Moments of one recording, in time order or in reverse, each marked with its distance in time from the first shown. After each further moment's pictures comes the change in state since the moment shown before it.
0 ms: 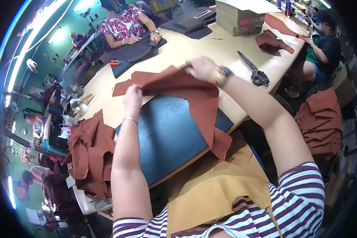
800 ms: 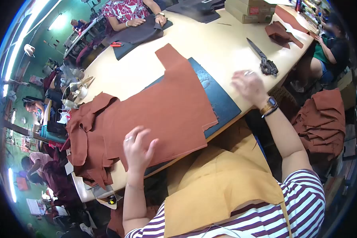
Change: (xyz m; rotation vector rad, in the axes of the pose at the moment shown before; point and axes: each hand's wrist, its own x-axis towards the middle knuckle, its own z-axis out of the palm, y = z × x) left_hand -0.216 0.049 -0.131 -0.064 -0.078 0.148; right_hand -0.156 0.034 -0.033 -0.211 0.074 -0.205
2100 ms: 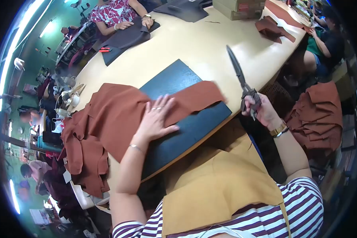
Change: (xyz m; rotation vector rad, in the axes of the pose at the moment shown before) left_hand 0.097 0.000 0.098 -0.085 -0.527 0.379; right_hand -0.077 -0.022 -0.046 1.810 0.032 1.046
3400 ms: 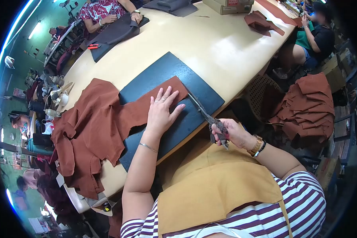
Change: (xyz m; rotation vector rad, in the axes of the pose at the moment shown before) left_hand 0.021 0.052 0.022 -0.138 0.230 -0.167; right_hand -0.052 0.062 0.089 -0.213 -0.084 0.310
